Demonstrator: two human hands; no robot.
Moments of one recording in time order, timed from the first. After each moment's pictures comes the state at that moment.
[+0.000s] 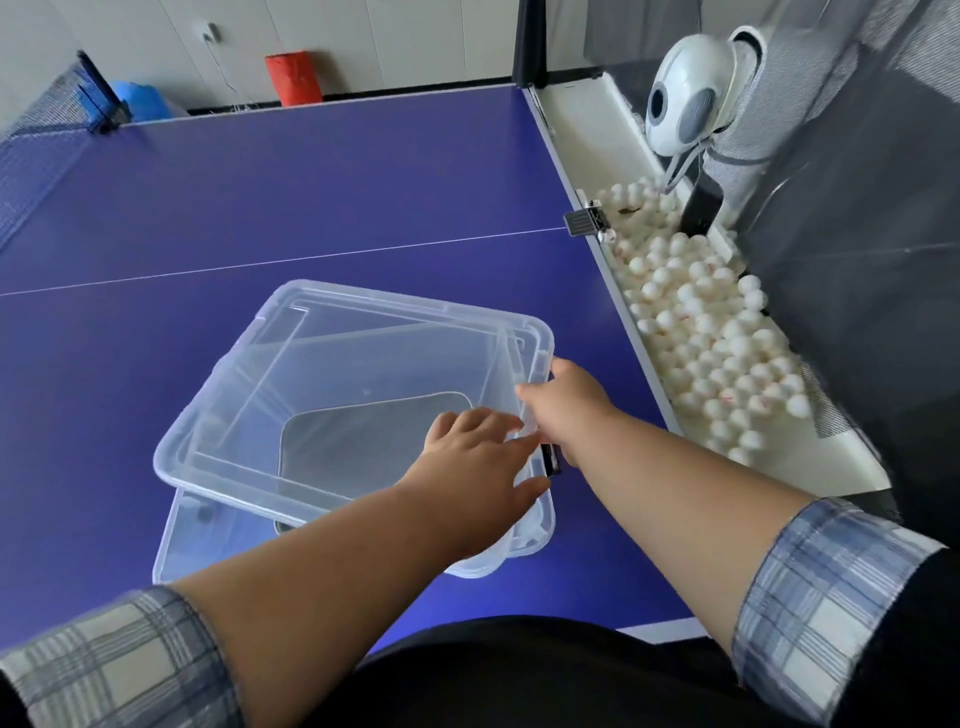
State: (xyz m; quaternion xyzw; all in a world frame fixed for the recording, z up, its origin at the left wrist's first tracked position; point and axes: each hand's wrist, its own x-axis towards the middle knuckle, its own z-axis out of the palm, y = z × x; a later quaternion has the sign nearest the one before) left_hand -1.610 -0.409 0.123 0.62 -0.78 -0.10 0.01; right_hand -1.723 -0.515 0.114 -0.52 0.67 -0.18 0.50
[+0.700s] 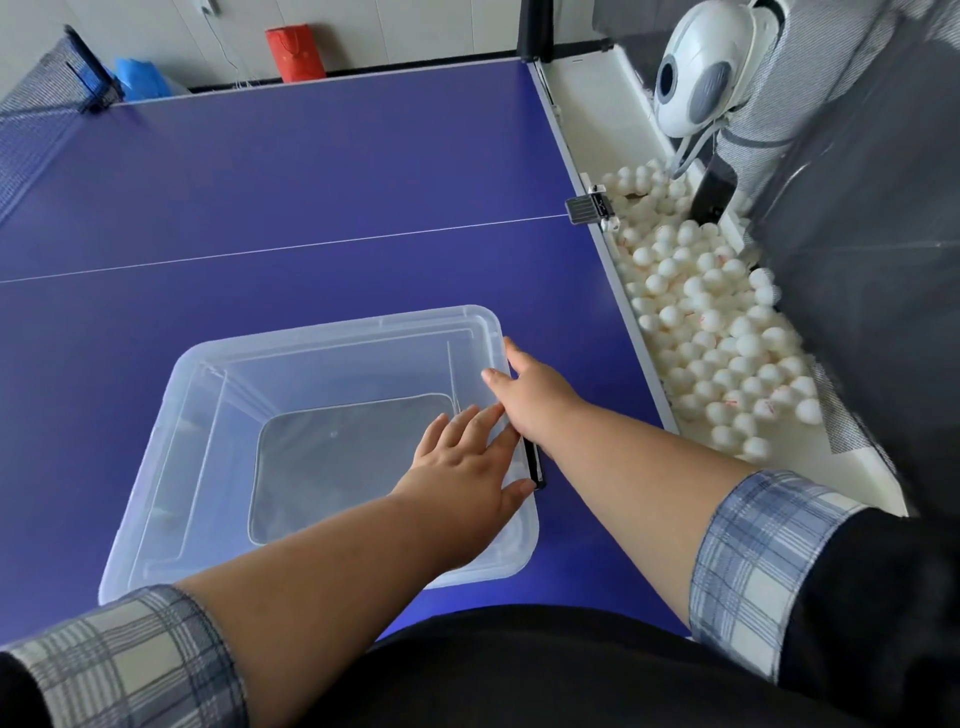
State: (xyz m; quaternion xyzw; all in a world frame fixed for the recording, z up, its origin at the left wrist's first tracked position) left_hand -1.620 -0.428 0.086 0.65 -0.75 -0.13 -0.04; right_hand -1.714 -0.547 0.090 -0.65 0.61 -0.07 0.46
